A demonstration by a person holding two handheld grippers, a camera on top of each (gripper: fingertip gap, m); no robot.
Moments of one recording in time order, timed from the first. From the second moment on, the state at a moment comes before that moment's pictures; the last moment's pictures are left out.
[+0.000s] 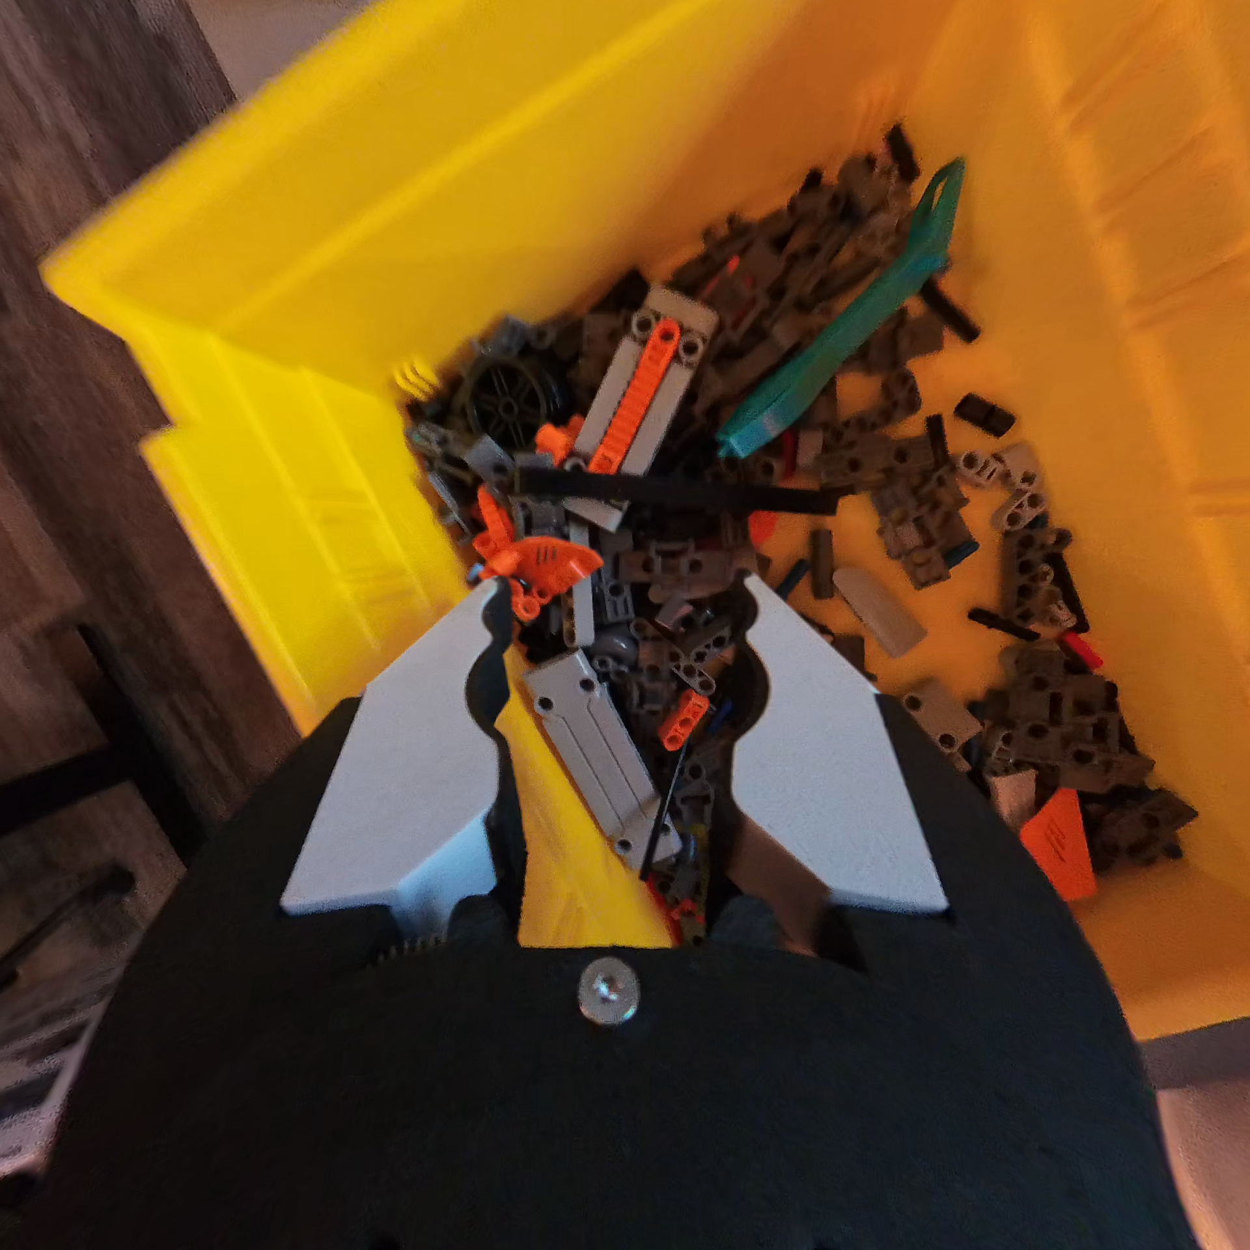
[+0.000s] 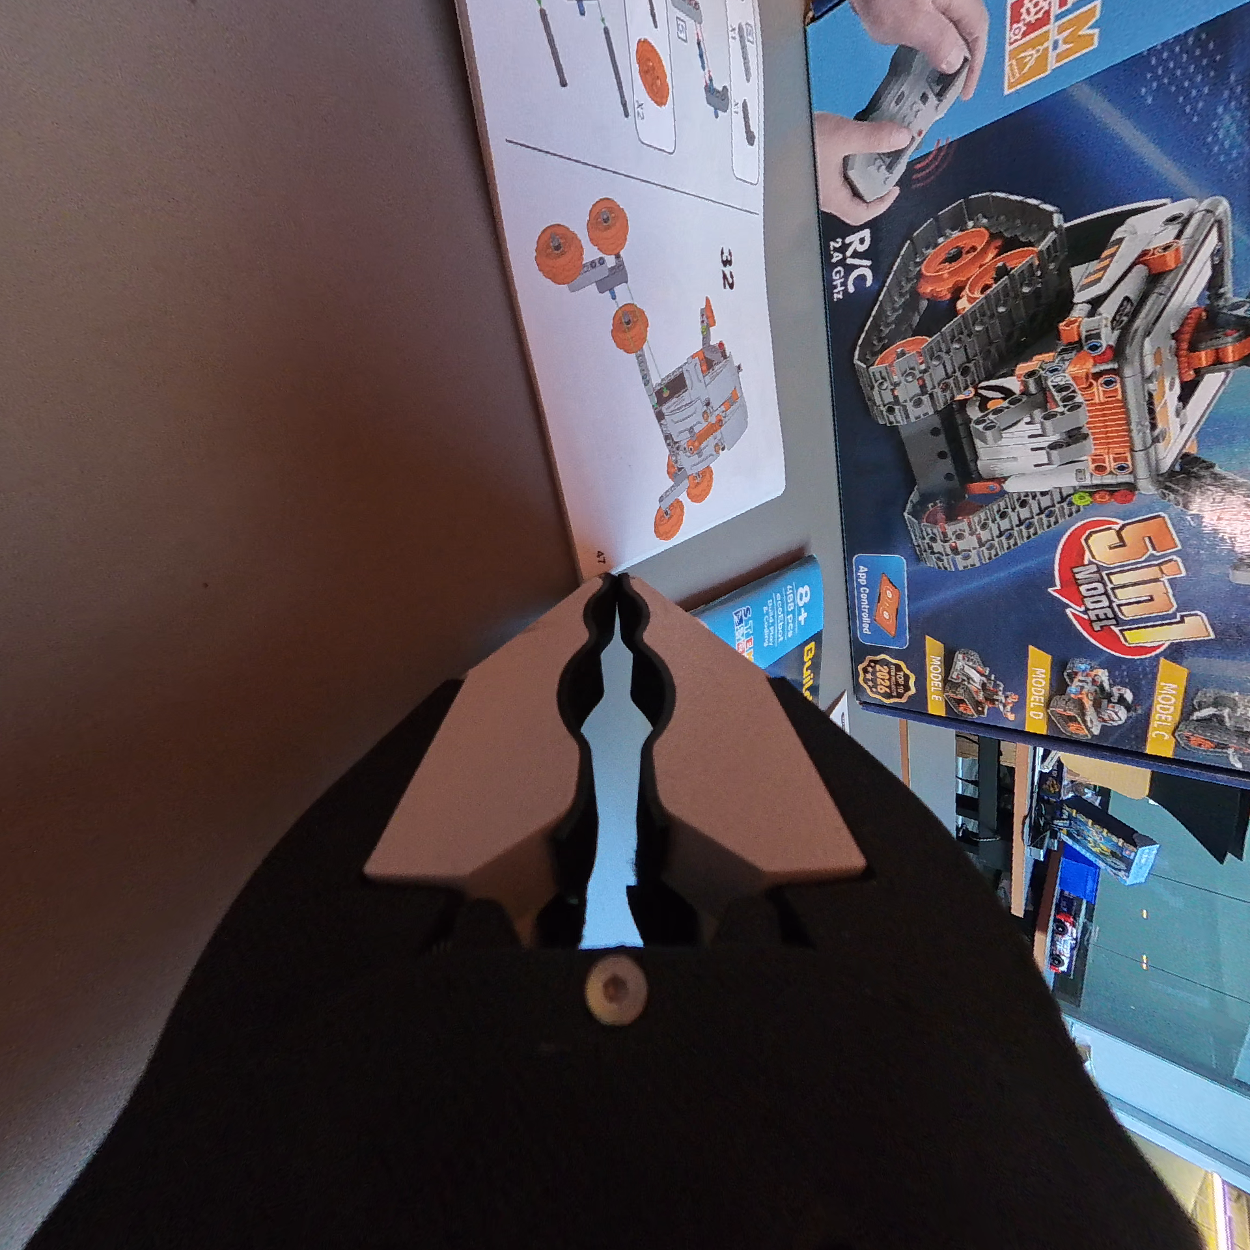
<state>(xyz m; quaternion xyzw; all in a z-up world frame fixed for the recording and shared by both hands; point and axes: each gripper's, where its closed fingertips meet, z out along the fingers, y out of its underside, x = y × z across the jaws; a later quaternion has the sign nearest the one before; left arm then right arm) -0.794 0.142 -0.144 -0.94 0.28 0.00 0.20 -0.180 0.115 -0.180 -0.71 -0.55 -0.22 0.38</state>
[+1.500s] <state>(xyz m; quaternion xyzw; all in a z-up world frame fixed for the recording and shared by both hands) -0.747 0.162 -0.162 -0.94 0.32 -0.09 0.10 -0.181 0.113 -0.180 -0.71 -0.55 -0.22 0.38</state>
